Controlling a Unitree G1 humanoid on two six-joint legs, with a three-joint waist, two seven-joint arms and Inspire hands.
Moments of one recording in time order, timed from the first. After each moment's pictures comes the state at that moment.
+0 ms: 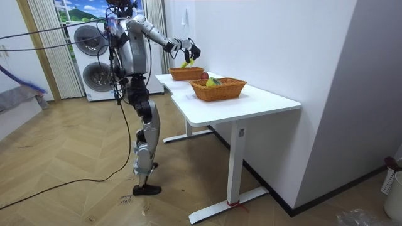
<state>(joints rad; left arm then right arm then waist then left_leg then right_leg) 0.23 0.24 0.03 0.72 0.31 0.18 0.32 -0.71 -0.45 0.42 0.18 -0.48 0.28 0.30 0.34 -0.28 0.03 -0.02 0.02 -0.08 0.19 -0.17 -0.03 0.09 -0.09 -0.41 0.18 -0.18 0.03</state>
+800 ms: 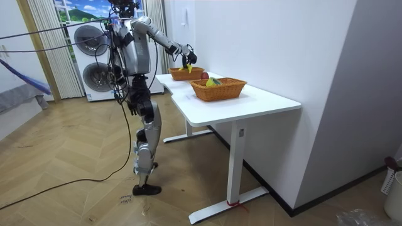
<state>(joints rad) 0.25 0.26 0.02 0.71 0.31 0.19 0.31 -0.71 -0.38 0.46 0.30 -0.53 0.27 0.25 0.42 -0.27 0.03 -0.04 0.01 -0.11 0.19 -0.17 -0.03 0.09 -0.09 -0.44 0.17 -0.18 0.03</state>
